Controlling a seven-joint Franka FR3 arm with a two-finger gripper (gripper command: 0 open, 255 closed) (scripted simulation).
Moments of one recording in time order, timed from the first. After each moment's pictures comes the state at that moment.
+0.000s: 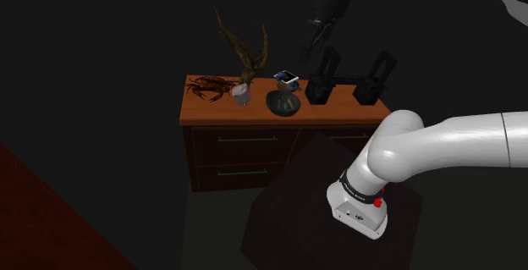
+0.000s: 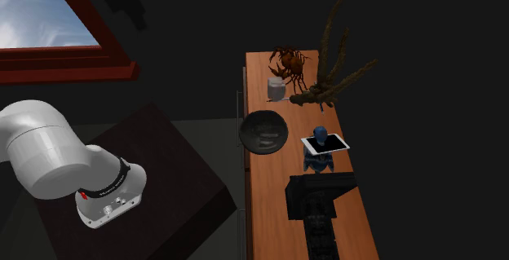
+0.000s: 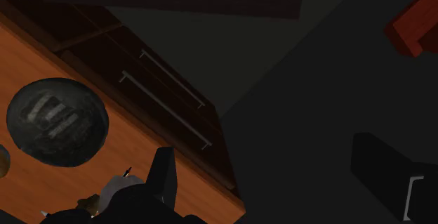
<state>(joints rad) 0.02 -0.83 0.07 -2.30 0.10 1.54 -0.04</state>
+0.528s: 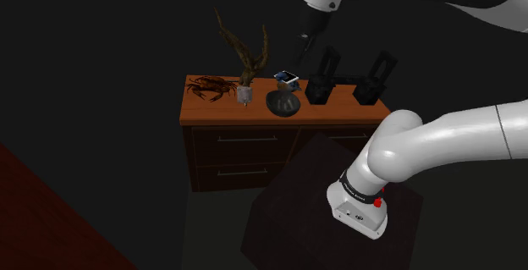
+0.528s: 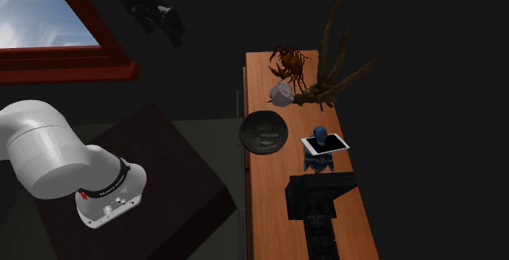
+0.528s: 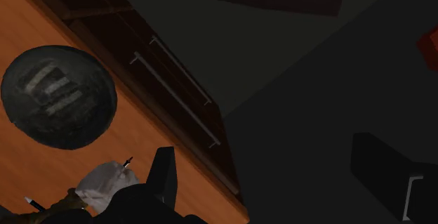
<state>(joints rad) 0.03 -0.73 -0.01 -2.39 0.04 1.70 -0.22</state>
